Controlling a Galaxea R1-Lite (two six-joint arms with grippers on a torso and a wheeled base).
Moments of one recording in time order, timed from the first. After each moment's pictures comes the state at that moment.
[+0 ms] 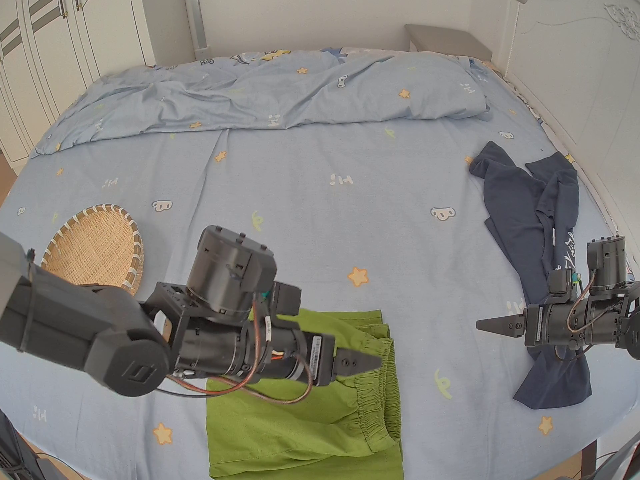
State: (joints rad) left arm -0.72 1.82 -0.90 -0.26 -0.29 -0.41; right arm 0.17 1.58 -0.51 -0.38 0.43 0.21
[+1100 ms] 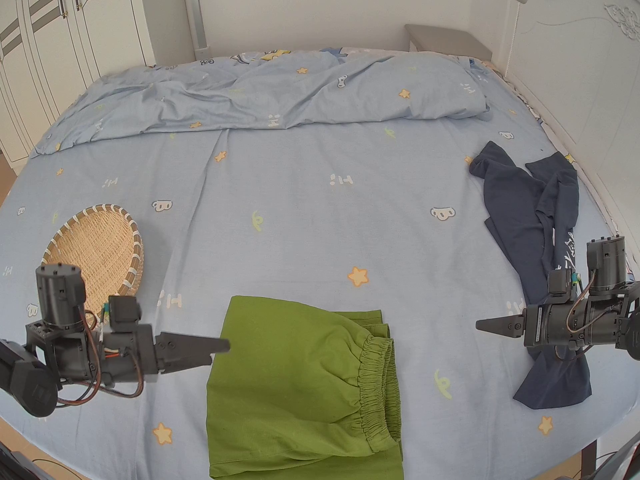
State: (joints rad) left arm -0.16 1.59 -0.35 -0.78 -0.86 -0.62; right arm 0.18 1.58 -0.51 -0.38 0.41 0.21
